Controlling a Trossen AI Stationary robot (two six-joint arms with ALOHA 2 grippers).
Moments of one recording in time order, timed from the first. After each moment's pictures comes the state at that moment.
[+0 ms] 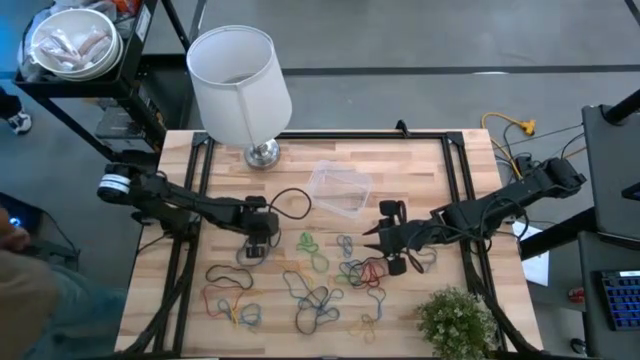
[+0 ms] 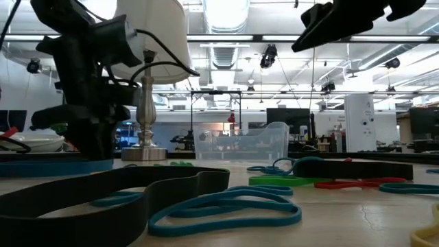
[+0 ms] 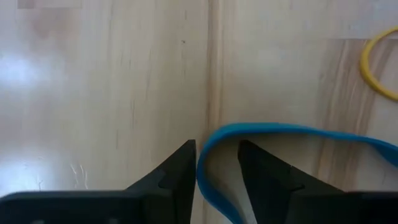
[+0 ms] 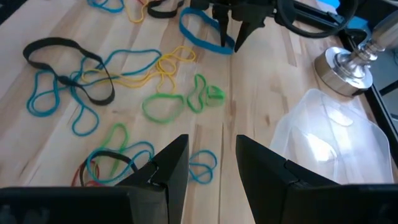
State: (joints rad) left arm -0.09 1.42 0.62 -0.46 -0.16 -0.10; right arm 0.36 1.23 0.80 -0.24 0.34 -0.03
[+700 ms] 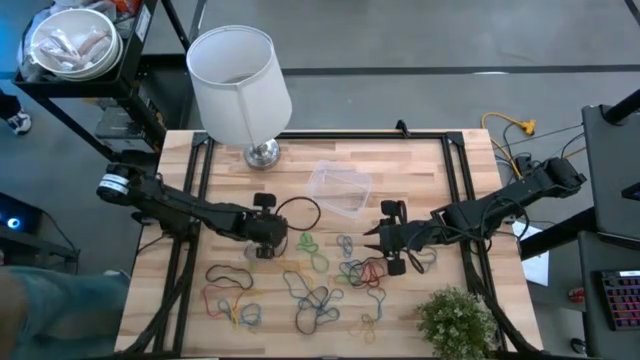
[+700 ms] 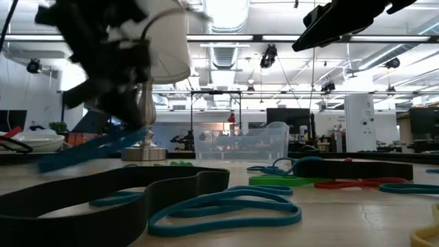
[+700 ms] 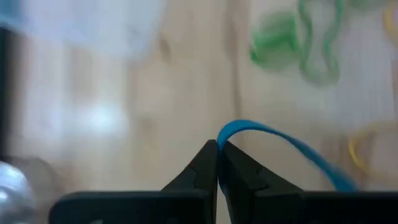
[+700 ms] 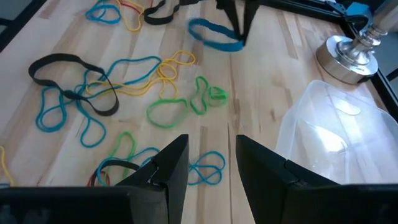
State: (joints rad) left arm -0.21 1.41 0.80 -0.48 -0.47 -0.02; right arm 0.36 1.23 0.80 -0.23 0.34 0.08
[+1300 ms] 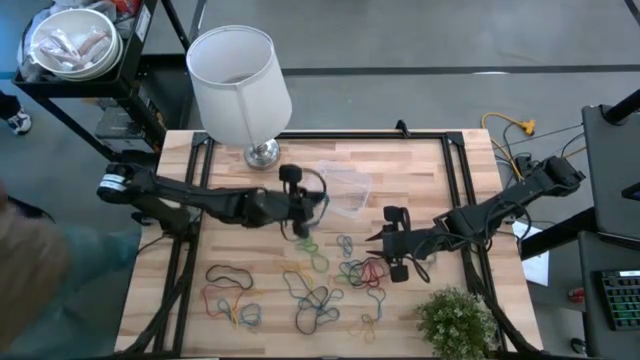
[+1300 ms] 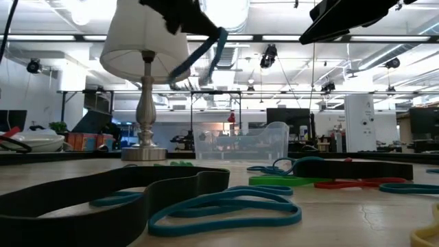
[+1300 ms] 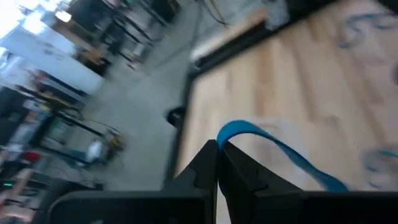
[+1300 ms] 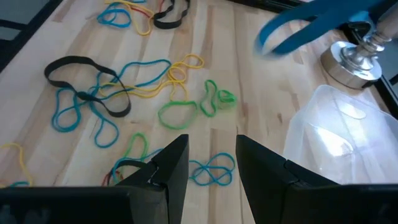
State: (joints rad) left arm -0.12 1.41 1.05 0.01 -0.60 0.52; right arm 0.44 1.23 0.80 -0.23 0.40 0.10
